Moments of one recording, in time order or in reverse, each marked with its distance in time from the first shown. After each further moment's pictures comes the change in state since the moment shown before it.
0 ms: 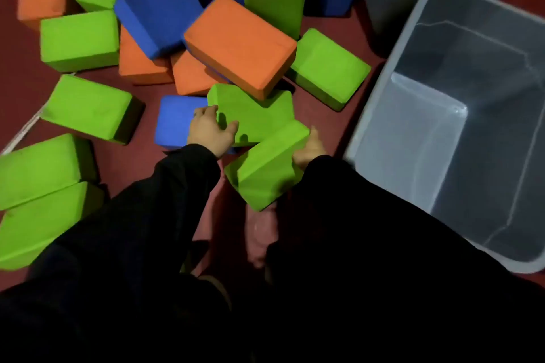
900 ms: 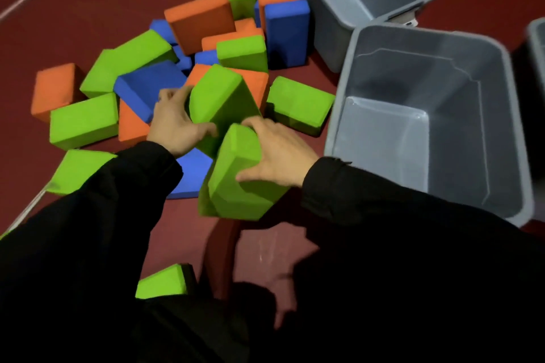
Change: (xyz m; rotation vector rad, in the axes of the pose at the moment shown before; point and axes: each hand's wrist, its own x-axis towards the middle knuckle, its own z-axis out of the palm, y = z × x) left_hand -0.046 0.058 -0.108 -0.051 0.093 0.369; right_hand -0.136 -0.045 -0.049 -0.419 0.218 -0.903
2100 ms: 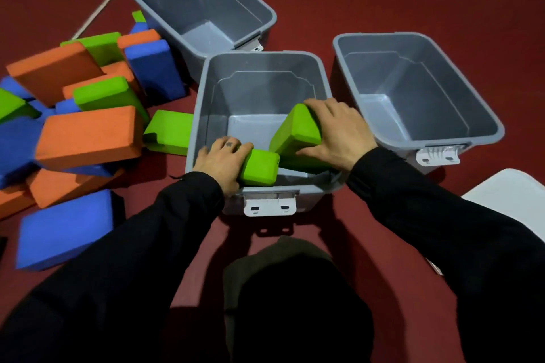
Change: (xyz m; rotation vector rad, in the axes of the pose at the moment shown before) left_hand -0.082 0.207 0.219 0.751 -0.392 0.678; right_hand -0.249 0.205 -0.161 -0.487 0.415 0.399
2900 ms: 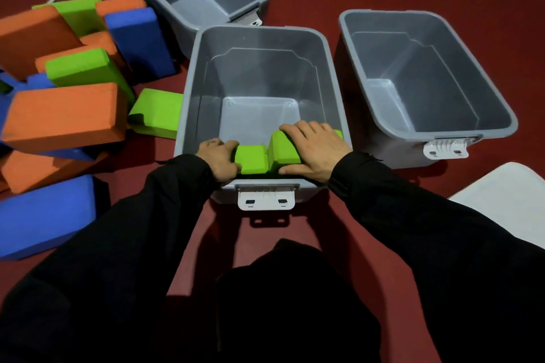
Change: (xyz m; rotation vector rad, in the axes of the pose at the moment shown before) left_hand 0.044 -0.013 0.037 -0.349 -0.287 -0.203; right_hand 0.001 0.001 0.077 -0.101 -0.264 -0.238
